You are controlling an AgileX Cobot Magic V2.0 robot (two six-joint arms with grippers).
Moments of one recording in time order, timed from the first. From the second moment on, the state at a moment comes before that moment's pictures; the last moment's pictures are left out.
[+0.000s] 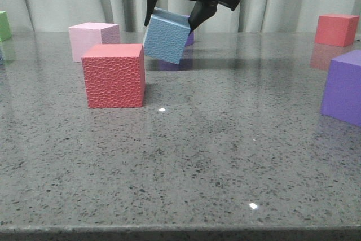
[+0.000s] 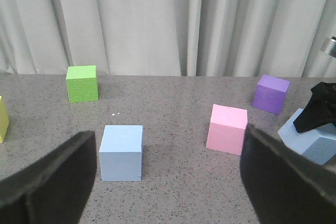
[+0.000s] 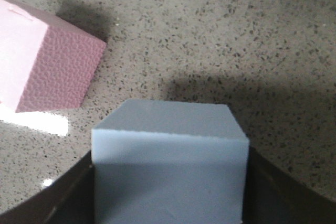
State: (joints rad) left arm -0.06 0.49 -0.71 -0.06 0.44 -0.05; right arm 0.49 2.15 -2.13 0.24 1.05 0.38
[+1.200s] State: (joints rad) left arm 0.03 0.76 -0.87 0.13 0.65 -0.25; right arm 0.53 1.91 -2.02 0.12 1.15 0.25
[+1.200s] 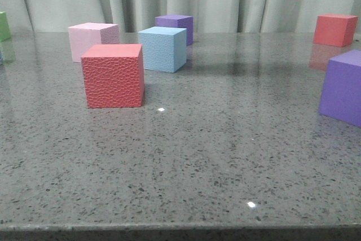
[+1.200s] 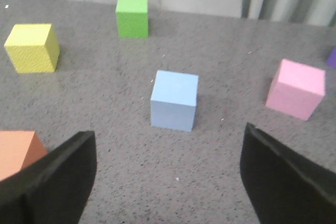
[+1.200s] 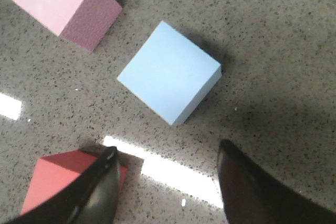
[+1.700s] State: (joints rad) left arm 0.04 1.29 -1.23 0.13 0.85 -0.21; right arm 0.58 1.51 -1.54 0.12 0.93 0.21
